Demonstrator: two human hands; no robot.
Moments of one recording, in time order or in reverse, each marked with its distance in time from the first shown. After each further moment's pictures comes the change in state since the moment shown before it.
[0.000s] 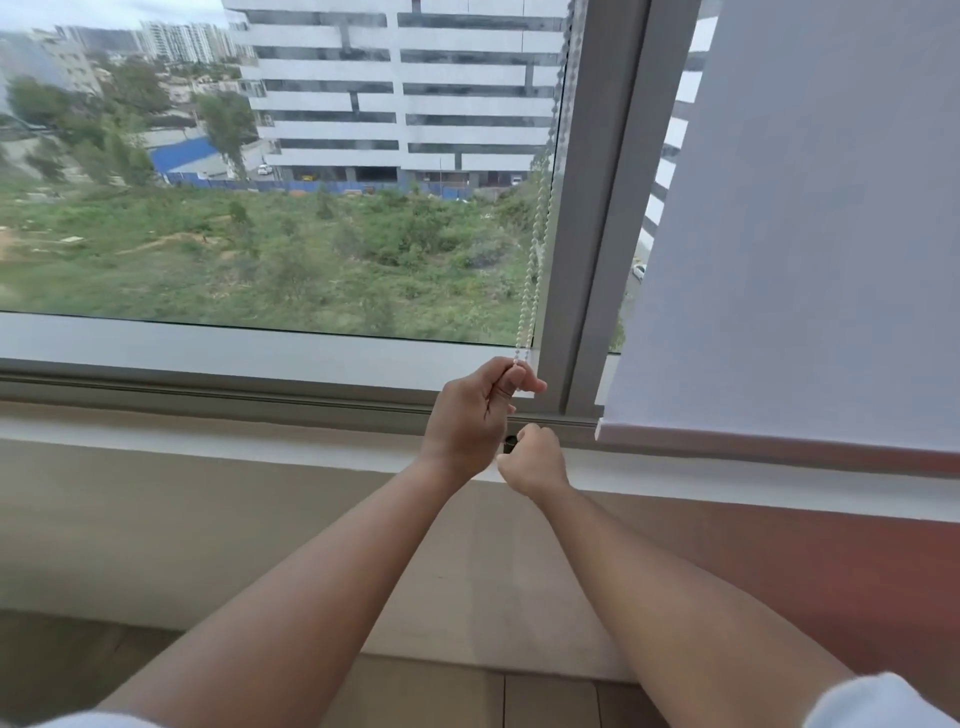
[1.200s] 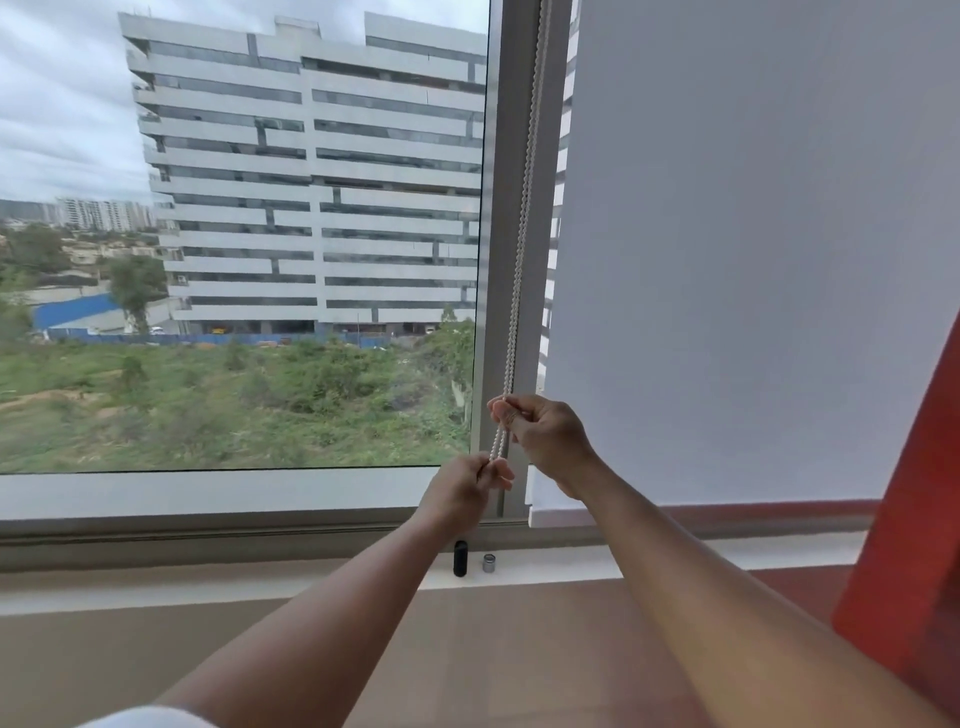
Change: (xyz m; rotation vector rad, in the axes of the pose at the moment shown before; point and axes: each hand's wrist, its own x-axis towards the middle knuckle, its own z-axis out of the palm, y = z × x) left_hand 0.004 0.084 -0.008 0.074 -0.335 -0.140; right_hand -0.122 -0.082 -0.189 0.594 0.265 -0.498
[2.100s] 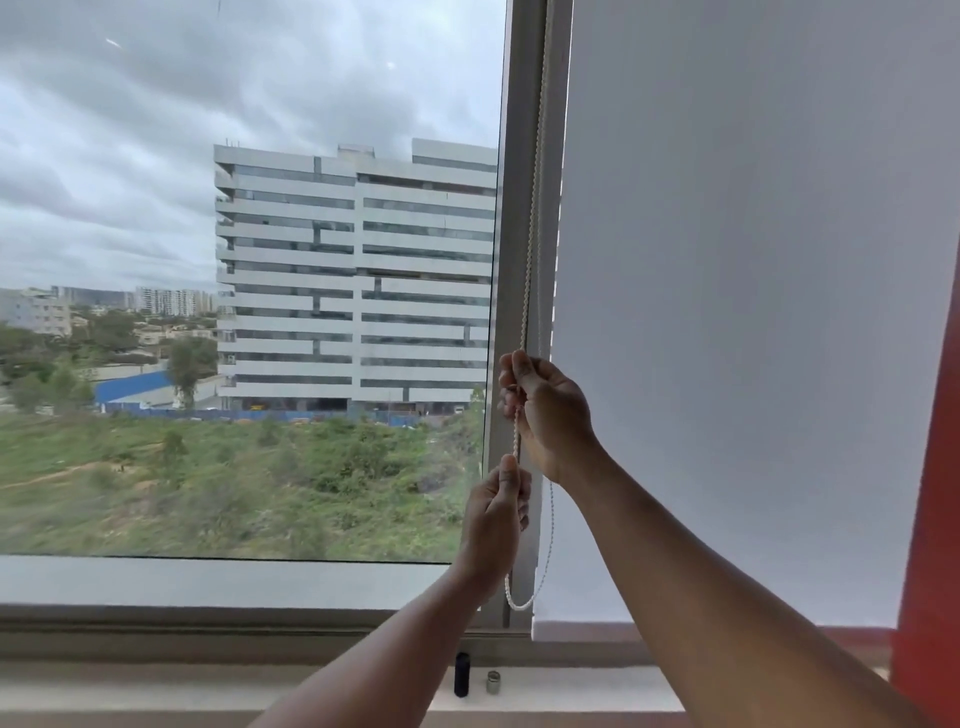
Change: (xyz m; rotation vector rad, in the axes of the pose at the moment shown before) left_hand 0.008 0.110 0.004 -0.746 0.296 0.259; right_hand 0.046 -0.126 -0.017 0.669 -0.014 -0.100
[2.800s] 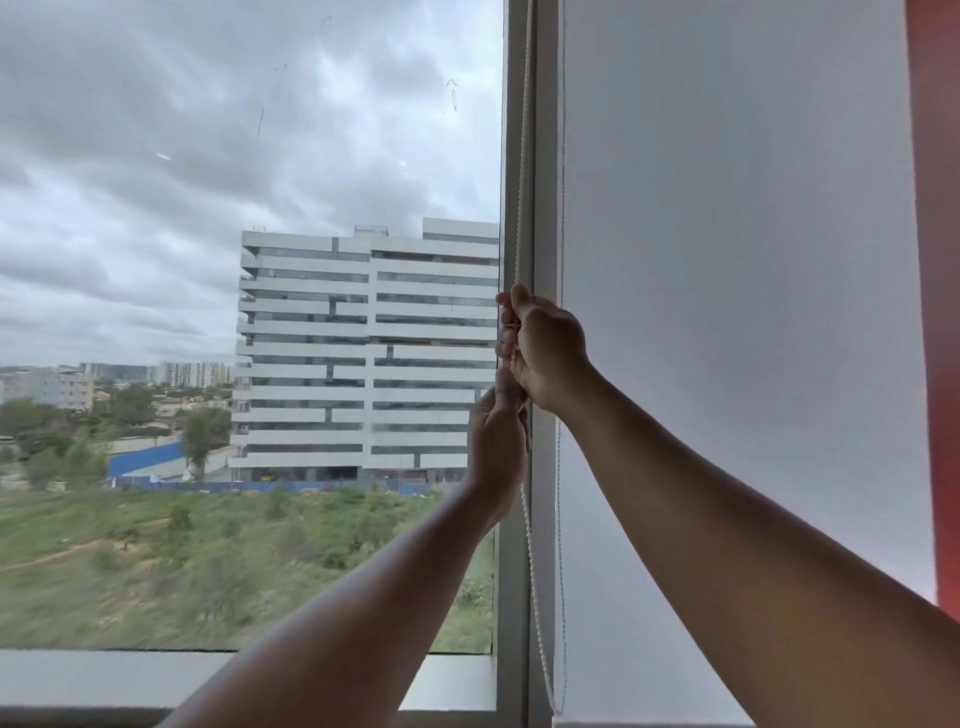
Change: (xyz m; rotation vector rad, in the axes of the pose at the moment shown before) left_hand 0.060 0.143 0.041 0.009 0.049 0.274; right_hand 0.054 -0.111 0.065 0.036 -0.043 -0.129
